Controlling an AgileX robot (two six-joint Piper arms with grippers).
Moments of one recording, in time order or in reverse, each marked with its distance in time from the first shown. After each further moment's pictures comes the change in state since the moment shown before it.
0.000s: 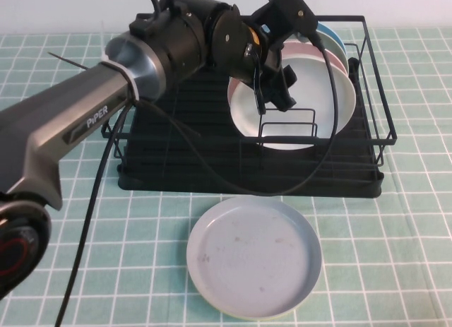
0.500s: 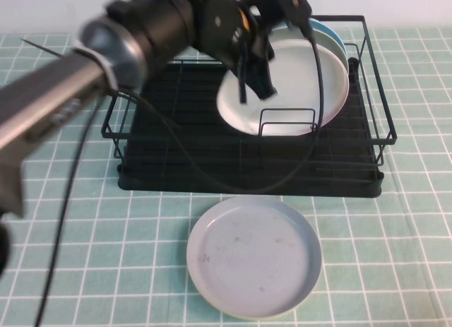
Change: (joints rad) right arm 0.000 0.000 0.000 0.000 0.000 0.000; left arm -0.002 -0.084 0.000 0.177 0.094 -0.025
